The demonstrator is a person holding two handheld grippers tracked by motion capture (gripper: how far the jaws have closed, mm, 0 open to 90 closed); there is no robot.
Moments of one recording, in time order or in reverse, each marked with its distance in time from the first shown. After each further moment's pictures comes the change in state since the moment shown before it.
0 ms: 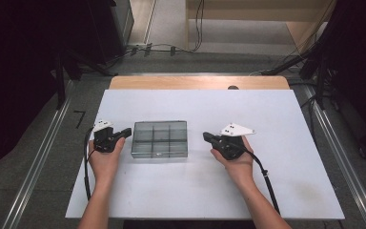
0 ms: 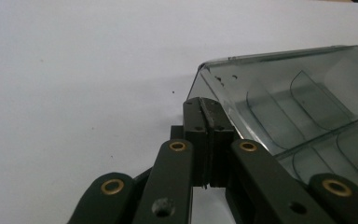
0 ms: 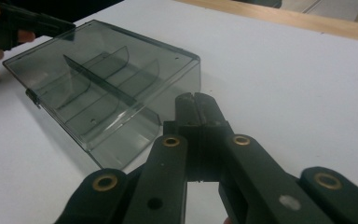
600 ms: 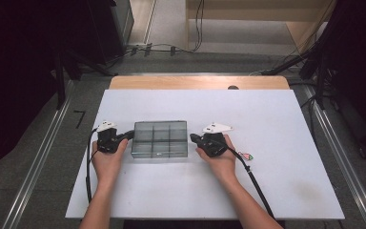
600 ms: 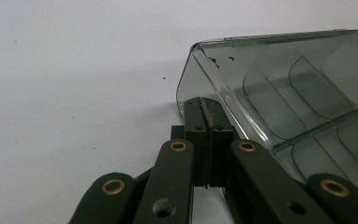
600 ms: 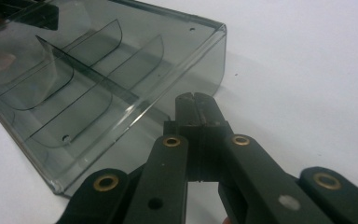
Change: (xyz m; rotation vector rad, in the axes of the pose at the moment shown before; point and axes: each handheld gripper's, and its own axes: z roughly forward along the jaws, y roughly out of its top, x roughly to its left) left arm -0.002 -0.004 0.007 0.032 -0.025 -0.005; right arm 0.014 -0.004 0.053 0.090 -0.016 0.044
